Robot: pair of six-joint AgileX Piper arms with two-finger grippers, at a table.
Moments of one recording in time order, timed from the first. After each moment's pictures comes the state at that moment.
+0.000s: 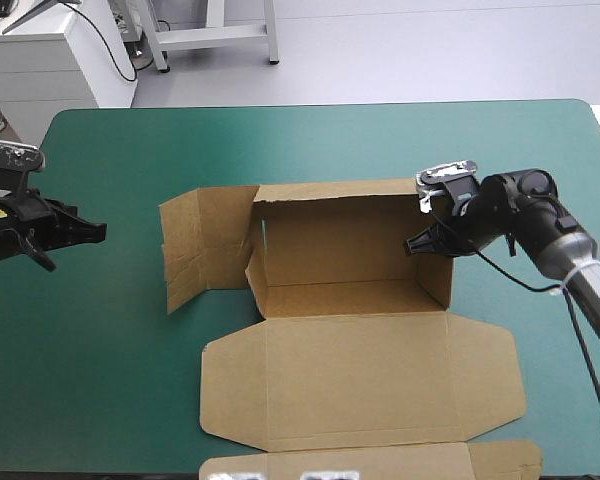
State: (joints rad) left arm 0.18 1.12 -1.30 -0.26 1.02 0.41; right arm 0.25 1.53 -1.30 0.07 1.01 -0.11
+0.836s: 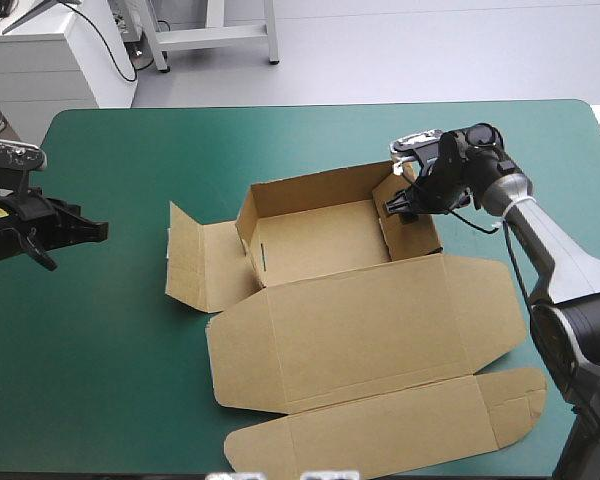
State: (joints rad) left arm 0.18 1.12 -1.30 -0.28 1.02 0.41; right arm 0.25 1.87 -1.67 0.02 1.05 -0.11
